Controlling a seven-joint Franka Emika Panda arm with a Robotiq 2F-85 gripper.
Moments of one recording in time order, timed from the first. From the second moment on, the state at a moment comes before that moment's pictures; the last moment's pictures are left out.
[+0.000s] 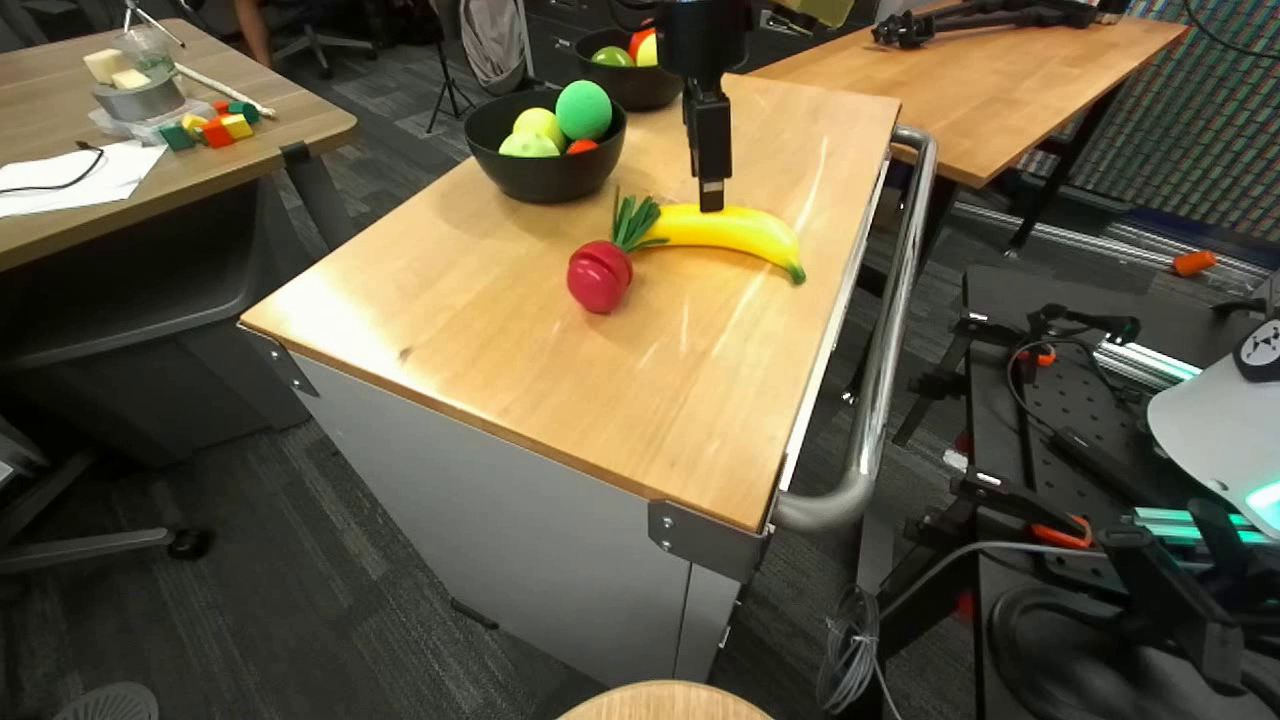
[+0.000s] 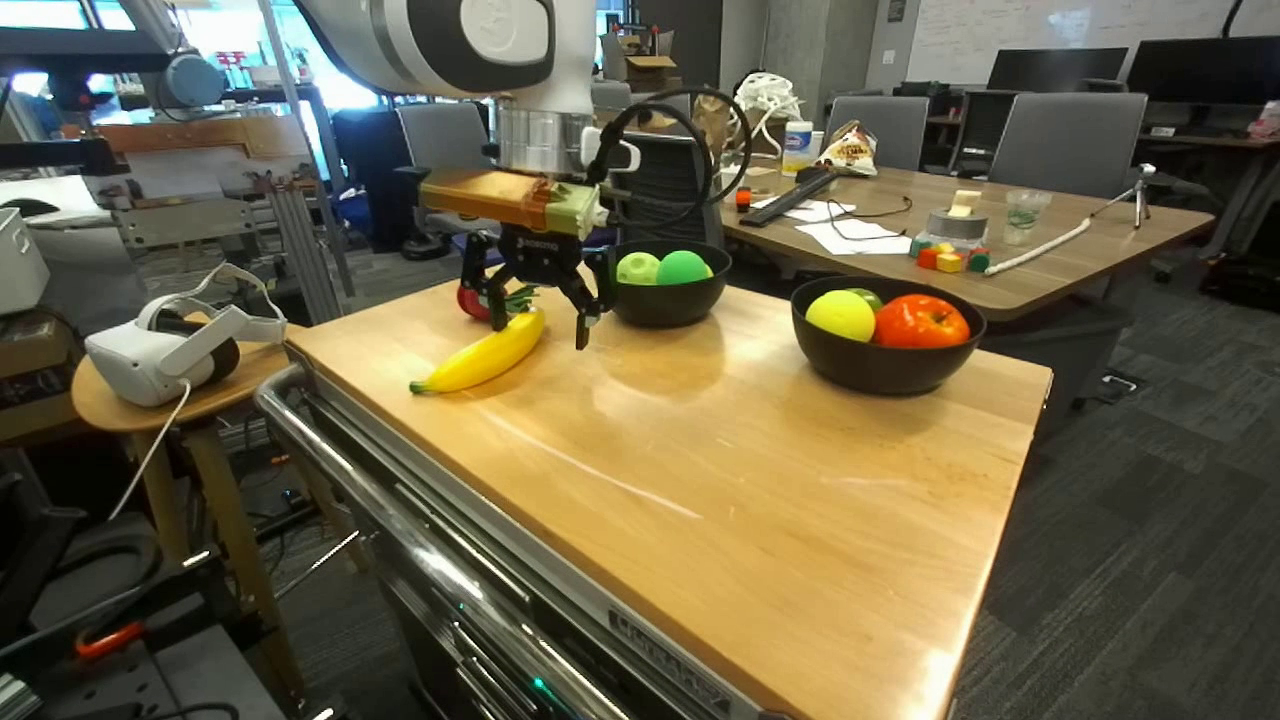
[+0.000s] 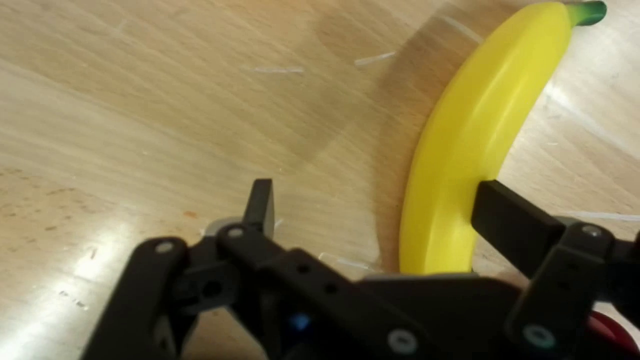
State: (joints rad) arm -0.03 0.17 0.02 -2.19 0.01 2.24 -0.46
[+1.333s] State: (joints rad) arm -0.02 0.11 0.06 -2.22 0.02 2.21 -0.48
